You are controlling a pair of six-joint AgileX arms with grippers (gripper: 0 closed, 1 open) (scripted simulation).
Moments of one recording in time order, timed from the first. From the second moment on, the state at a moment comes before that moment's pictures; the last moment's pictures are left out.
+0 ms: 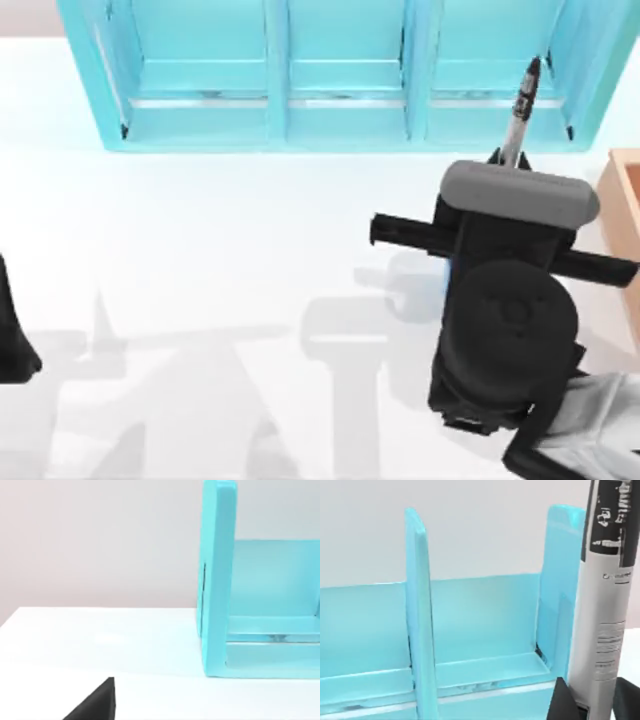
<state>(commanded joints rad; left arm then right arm) 0.00 0.00 0.00 0.00 0.00 0.00 0.99 1.66 0.60 1.08 1.27 -0.04</state>
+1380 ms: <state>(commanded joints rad) 0.00 0.00 0.00 0.00 0.00 0.00 0.93 1.70 0.62 1.11 1.21 -0.03</state>
